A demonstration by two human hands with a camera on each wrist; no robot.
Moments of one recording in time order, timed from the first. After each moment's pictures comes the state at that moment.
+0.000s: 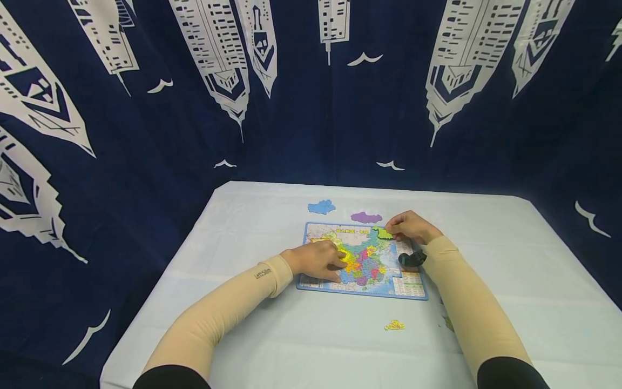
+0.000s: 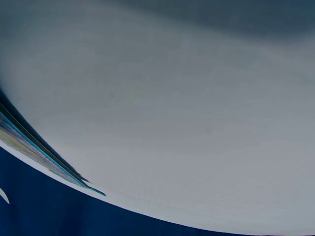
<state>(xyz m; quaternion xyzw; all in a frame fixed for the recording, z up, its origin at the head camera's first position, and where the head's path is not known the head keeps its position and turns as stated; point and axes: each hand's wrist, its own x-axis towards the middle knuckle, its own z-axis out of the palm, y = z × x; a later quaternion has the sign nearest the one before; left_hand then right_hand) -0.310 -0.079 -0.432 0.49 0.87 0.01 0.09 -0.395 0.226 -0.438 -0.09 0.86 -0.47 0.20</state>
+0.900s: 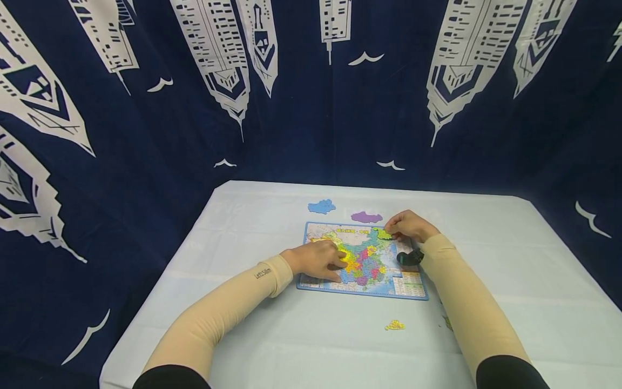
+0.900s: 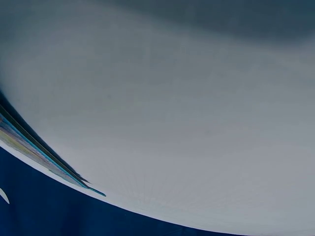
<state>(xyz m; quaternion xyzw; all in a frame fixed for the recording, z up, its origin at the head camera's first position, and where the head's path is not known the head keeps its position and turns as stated) -0.311 -0.080 -0.434 0.49 0.87 0.02 0.09 -0.399 0.218 -0.434 -0.05 0.88 -0.42 0.21</state>
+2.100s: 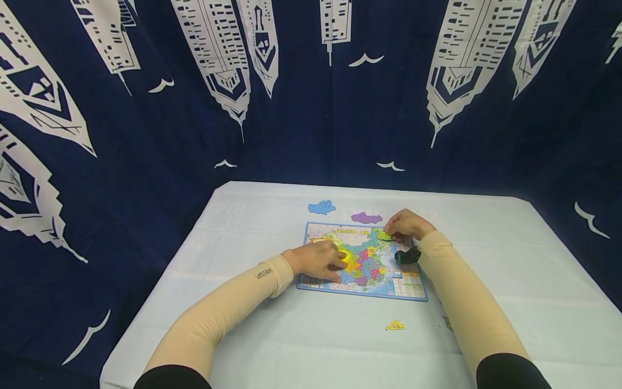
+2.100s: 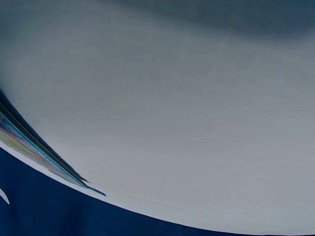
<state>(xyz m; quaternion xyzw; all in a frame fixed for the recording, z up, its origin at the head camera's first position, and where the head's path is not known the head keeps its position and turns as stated) -0.310 -0.079 -0.433 0.48 0.87 0.02 0.09 -0.394 0.209 -0.422 -0.04 0.89 -0.39 0.22</state>
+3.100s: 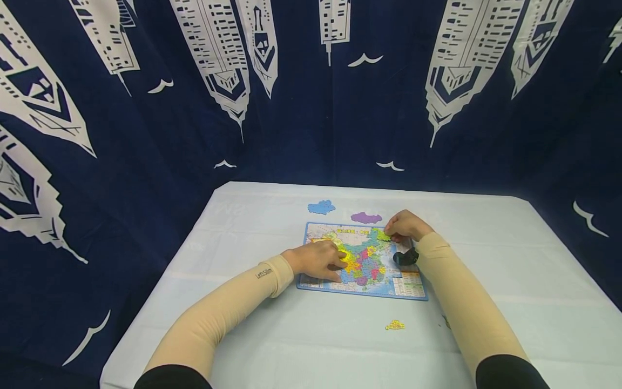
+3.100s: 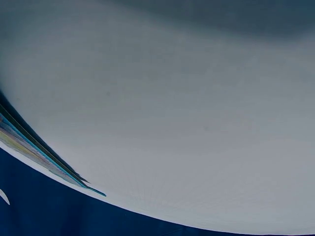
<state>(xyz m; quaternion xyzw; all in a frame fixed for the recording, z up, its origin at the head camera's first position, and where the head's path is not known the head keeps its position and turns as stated) -0.308 -0.079 -0.430 0.48 0.87 0.02 0.09 -0.392 0.204 -0.425 -0.01 0.90 -0.38 0.20</state>
